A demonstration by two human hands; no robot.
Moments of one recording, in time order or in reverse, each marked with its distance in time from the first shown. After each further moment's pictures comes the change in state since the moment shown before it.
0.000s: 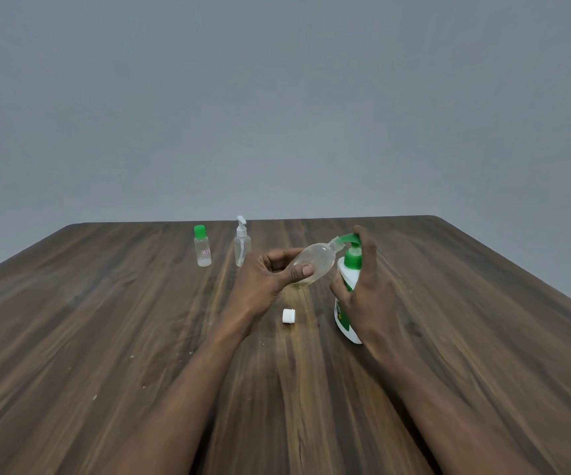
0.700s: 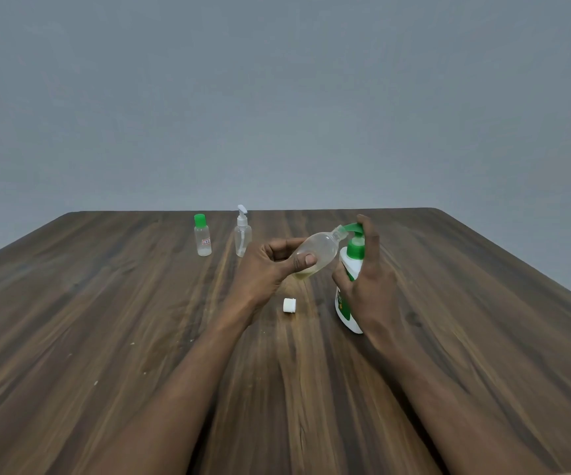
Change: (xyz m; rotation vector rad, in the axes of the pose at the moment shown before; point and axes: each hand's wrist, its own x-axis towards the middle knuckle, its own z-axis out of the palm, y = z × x) left_hand -0.002 -0.001 0.001 -0.008 0.010 -0.010; right_hand 0.000 0.006 0.003 -0.010 -0.003 -0.003
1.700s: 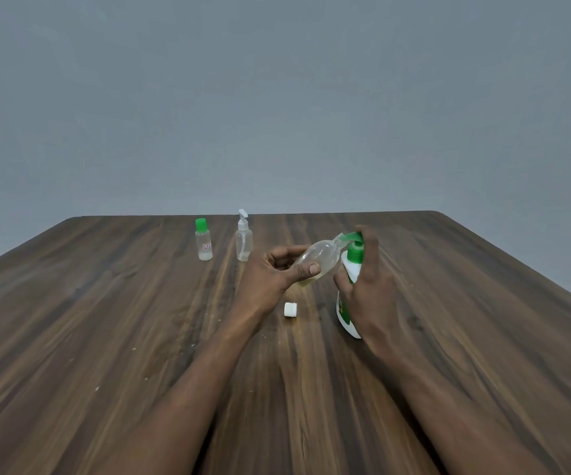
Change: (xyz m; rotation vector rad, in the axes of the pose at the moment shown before) left_hand -0.004 -0.004 0.005 0.054 0.064 0.007; right_hand -0.002 -0.006 0.003 -0.044 0.030 0.002
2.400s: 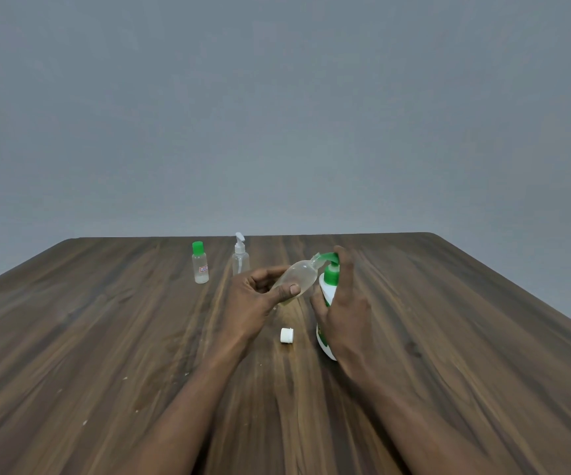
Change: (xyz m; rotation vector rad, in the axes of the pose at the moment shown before) left_hand 0.006 -0.009 -0.015 -0.004 0.112 0.035; right_hand 0.001 0.003 0.034 0.027 -0.021 0.058
